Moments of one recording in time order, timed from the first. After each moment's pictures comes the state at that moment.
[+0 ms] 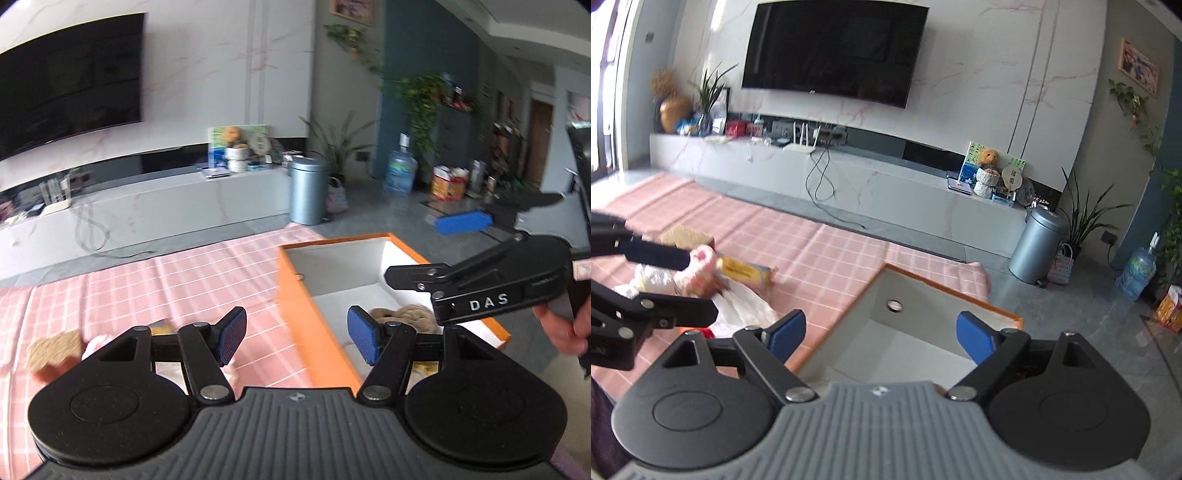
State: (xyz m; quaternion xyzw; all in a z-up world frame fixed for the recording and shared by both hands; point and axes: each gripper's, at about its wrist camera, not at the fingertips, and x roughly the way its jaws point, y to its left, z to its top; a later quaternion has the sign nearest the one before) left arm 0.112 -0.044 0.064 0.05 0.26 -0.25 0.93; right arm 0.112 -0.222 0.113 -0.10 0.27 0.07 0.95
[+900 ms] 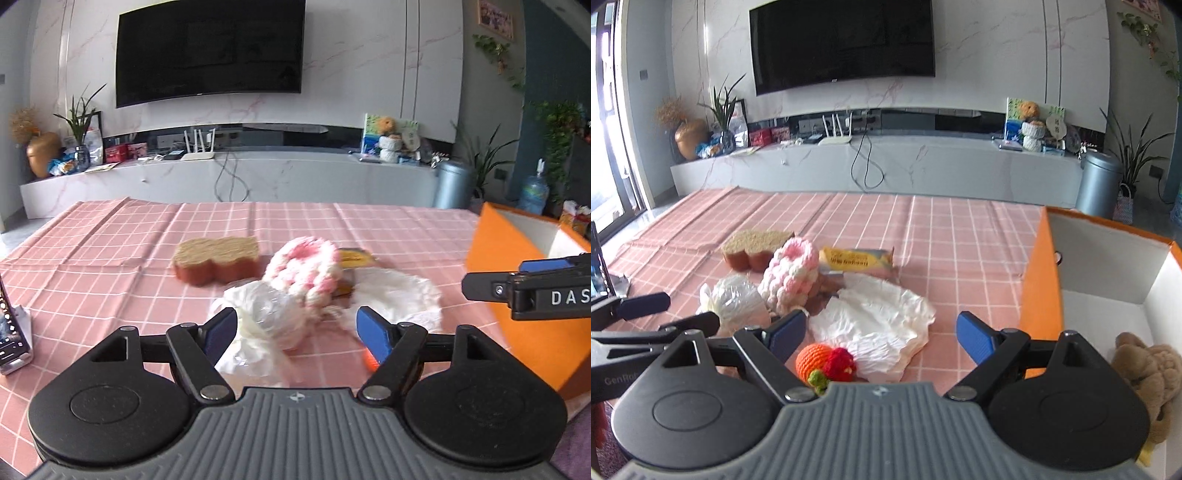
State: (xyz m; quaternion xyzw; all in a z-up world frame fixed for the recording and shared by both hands) left arm 0.110 0.099 -0.012 0.00 0.27 -0.04 0.96; right arm 0.142 -0.084 0.022 0.01 0.32 0.12 0.94
